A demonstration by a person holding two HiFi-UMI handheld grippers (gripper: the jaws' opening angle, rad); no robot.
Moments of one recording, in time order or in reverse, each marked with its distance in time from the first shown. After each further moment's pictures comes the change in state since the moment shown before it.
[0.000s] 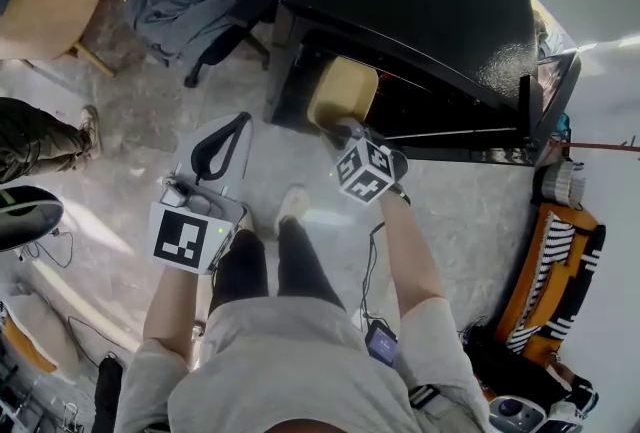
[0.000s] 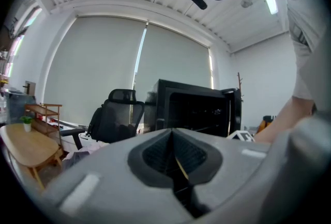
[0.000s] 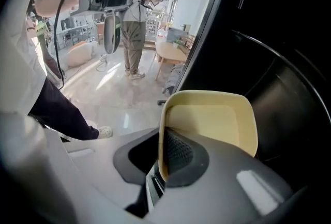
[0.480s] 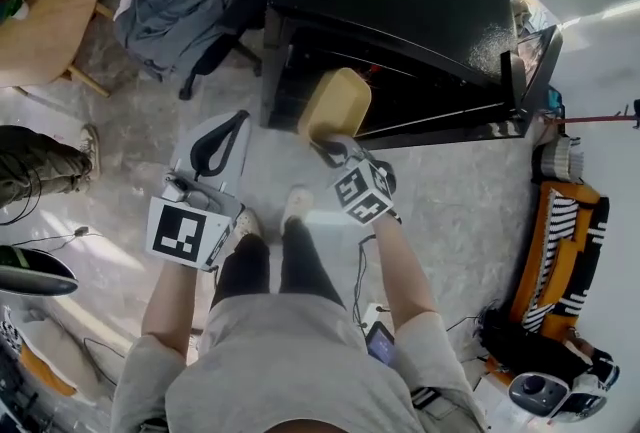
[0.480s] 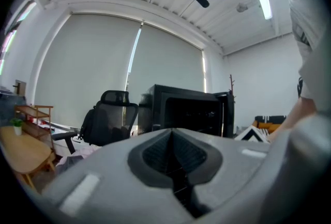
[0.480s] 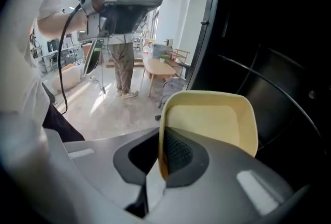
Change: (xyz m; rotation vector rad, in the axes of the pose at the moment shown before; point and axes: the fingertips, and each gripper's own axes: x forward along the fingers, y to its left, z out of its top) left arm -0.007 -0.001 0.014 0.025 0.001 -0.091; right arm -0.039 0.038 0.035 0.194 -0.168 -0.070
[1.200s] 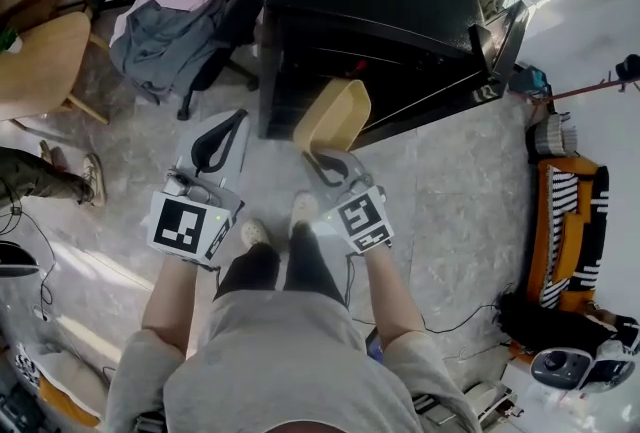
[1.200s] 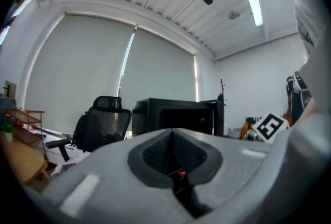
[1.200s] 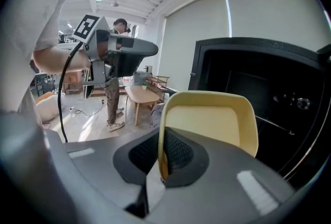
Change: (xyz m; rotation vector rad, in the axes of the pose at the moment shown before) left arm -0.033 -0.011 0.033 0.032 -0.038 -0.096; right arm -0.076 0.047 0.078 0.200 -0.279 -0.188
